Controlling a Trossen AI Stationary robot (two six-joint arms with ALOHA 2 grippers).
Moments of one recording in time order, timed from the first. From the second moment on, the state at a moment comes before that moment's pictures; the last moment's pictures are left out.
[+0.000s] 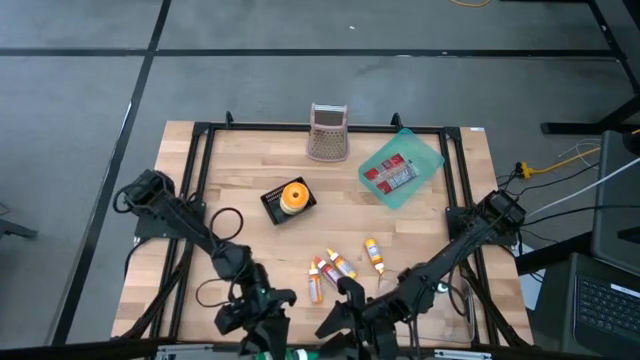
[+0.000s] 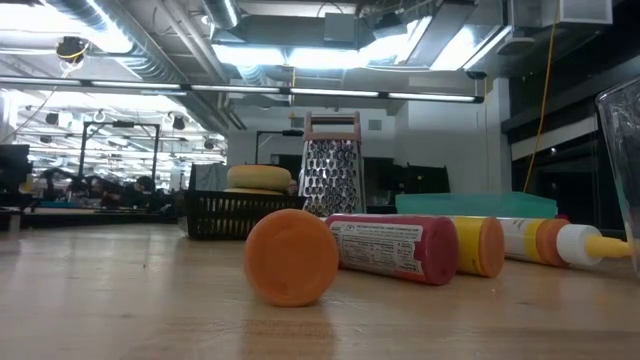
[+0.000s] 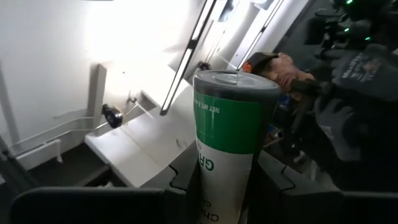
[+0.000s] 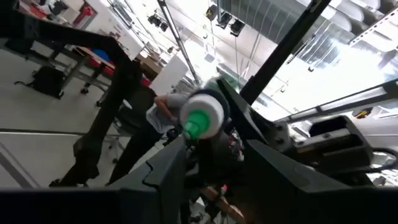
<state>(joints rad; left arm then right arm) -0.61 1.73 1.27 0.98 0.47 0.74 0.72 1.90 1.41 0.84 0.24 -0.77</state>
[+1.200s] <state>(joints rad) -0.51 1.71 1.27 1.00 0.57 0.60 0.76 1.88 1.48 0.70 0.39 -0.85</state>
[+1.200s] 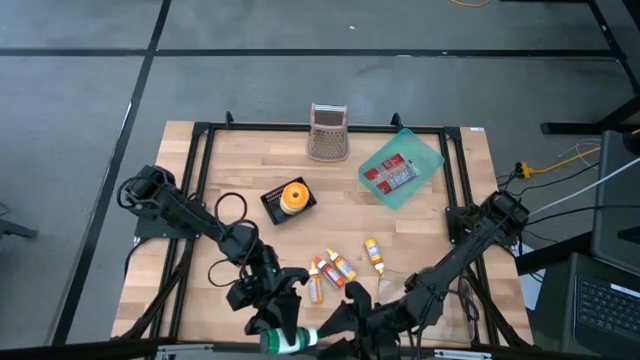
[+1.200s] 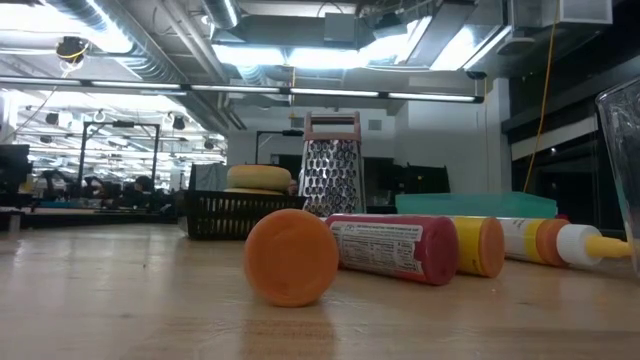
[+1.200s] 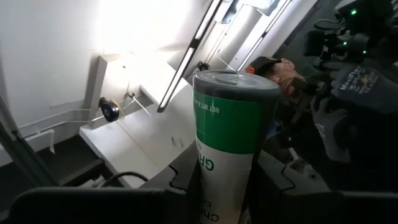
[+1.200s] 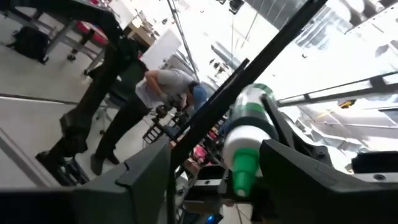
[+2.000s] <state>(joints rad) -0.49 1.71 1.27 0.98 0.54 0.57 0.74 1.88 1.48 0.75 0.33 -0.79</state>
